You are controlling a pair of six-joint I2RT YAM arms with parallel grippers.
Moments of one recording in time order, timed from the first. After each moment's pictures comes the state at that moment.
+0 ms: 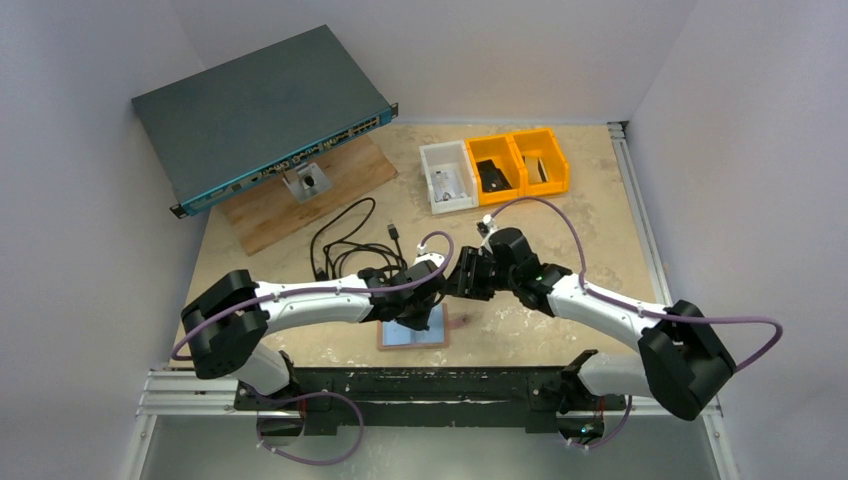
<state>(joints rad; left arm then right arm) -1.08 1.52 0.88 -0.43 -0.12 -0.69 0.67 1.26 0.59 -0.04 -0.30 0.84</state>
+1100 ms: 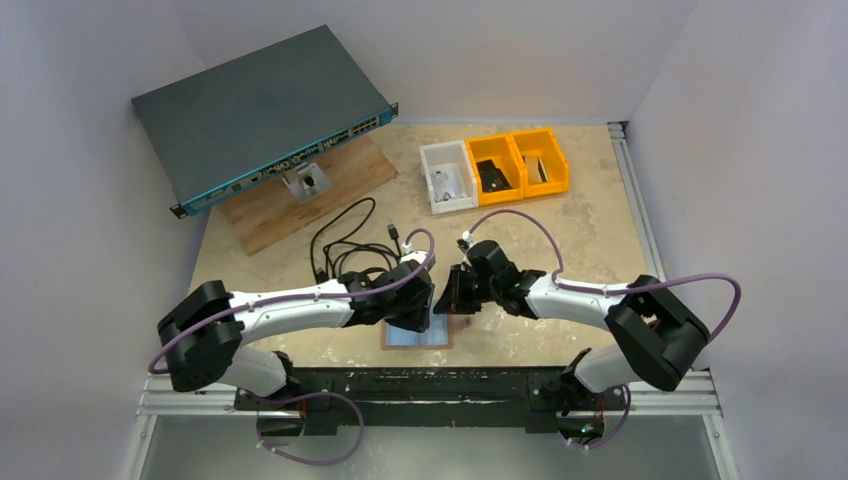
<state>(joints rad) -1.05 1.43 0.80 -0.38 -0.09 -0.73 0.78 1.43 0.58 0.07 -0.30 0.87</state>
